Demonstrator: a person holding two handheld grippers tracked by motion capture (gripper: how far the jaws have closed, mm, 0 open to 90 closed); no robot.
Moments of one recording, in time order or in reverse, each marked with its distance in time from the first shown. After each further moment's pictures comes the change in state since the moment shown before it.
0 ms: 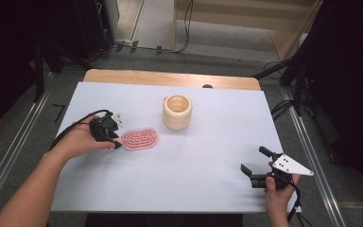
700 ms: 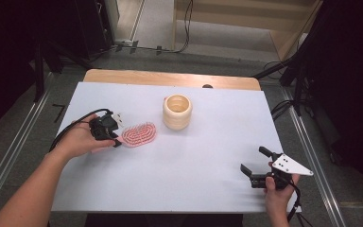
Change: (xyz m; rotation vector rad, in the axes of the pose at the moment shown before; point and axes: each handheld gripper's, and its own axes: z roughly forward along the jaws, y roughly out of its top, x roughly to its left) left arm 0.000 0.000 -0.002 -0.015 -0.010 -0.010; right arm 0.000 0.000 0.000 0.004 0.001 -0.002
